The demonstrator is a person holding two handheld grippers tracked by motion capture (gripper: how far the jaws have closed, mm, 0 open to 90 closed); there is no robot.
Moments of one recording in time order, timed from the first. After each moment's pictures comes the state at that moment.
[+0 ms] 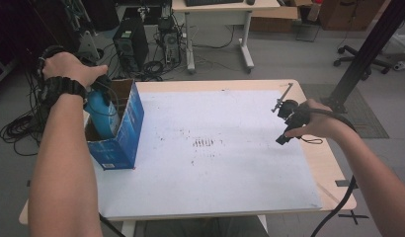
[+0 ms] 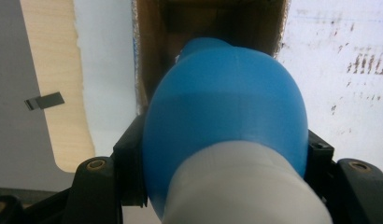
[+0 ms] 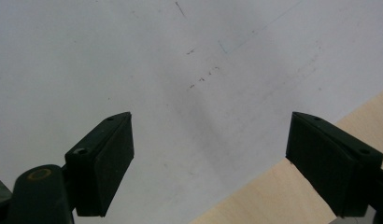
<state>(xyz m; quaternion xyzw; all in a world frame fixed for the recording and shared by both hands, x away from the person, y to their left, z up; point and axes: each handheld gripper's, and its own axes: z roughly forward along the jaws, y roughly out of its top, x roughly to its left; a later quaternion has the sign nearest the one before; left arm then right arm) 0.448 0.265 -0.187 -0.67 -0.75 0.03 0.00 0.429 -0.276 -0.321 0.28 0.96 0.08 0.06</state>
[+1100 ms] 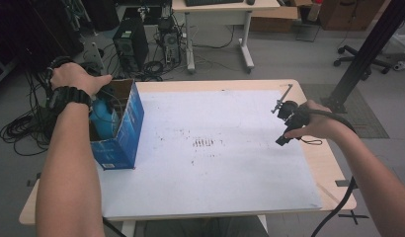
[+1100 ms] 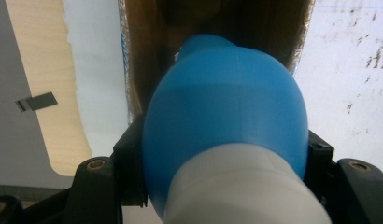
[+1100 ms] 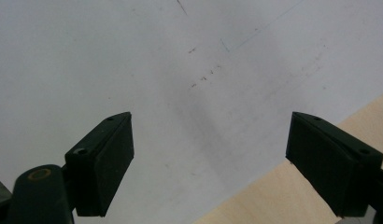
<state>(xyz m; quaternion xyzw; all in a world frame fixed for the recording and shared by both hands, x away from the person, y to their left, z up) 0.449 0.266 -0.216 -0.67 -0.74 0.04 0.02 0.429 -0.277 -0.324 0.28 0.96 0.08 0.05</state>
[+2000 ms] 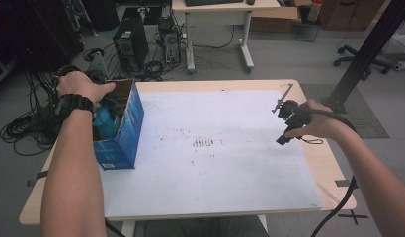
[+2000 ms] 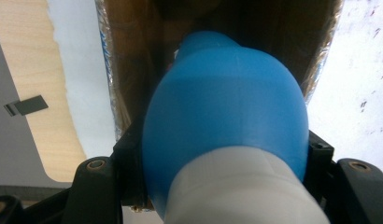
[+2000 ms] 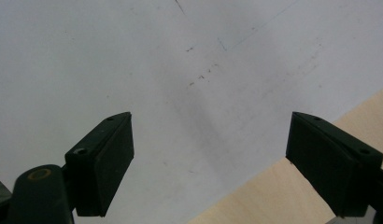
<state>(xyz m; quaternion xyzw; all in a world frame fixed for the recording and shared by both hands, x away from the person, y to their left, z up) 0.452 0.266 -0.240 -0.68 -0.73 0.05 0.02 0.428 -0.277 -0.322 0.28 0.96 0.07 0.06</state>
